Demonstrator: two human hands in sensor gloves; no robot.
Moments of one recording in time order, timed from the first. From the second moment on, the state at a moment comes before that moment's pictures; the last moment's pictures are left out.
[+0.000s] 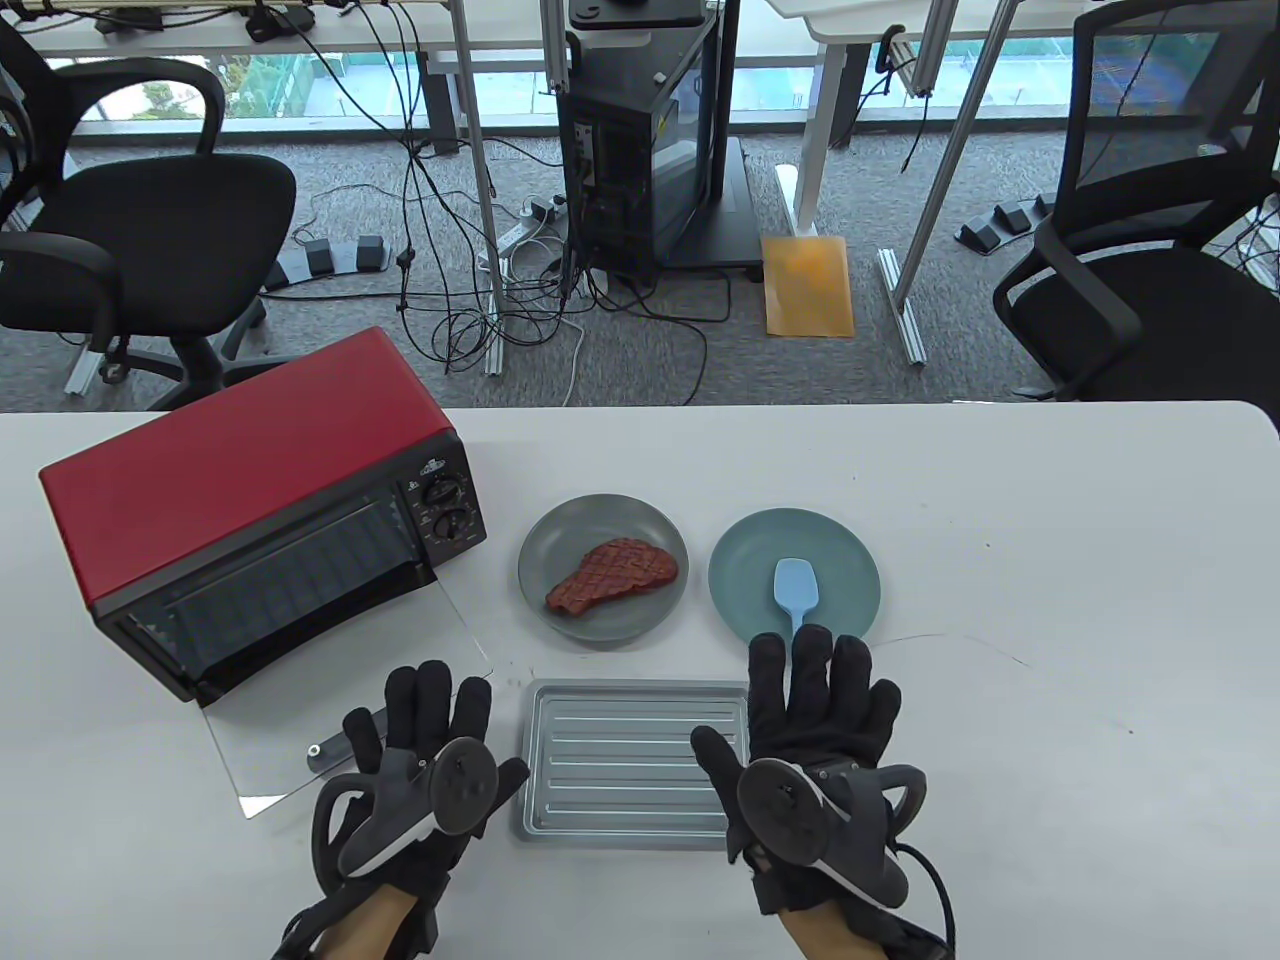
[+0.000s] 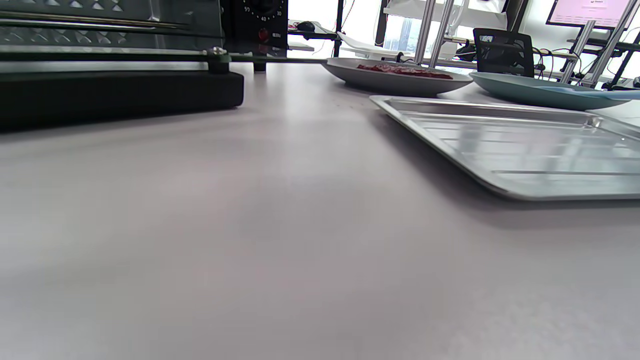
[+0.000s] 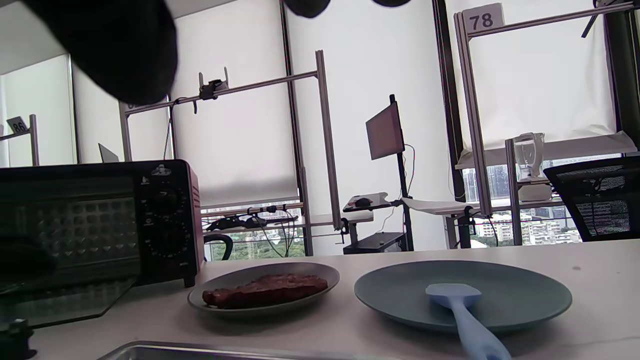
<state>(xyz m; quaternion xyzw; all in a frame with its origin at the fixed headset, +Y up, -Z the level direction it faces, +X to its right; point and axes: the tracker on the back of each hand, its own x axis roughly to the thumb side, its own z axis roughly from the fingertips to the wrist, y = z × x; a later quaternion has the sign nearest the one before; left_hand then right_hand) -0.205 -0.741 -0.234 -0.12 -0.06 0.02 0.99 0.102 -0.665 -0.212 0.10 -0.14 0.98 0.08</state>
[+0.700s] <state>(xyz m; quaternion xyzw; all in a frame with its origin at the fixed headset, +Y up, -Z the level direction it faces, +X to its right) -0.253 -0.742 -0.249 -0.09 0.08 0.03 0.99 0.093 -0.670 -0.213 0.12 -0.10 0.98 0.07</state>
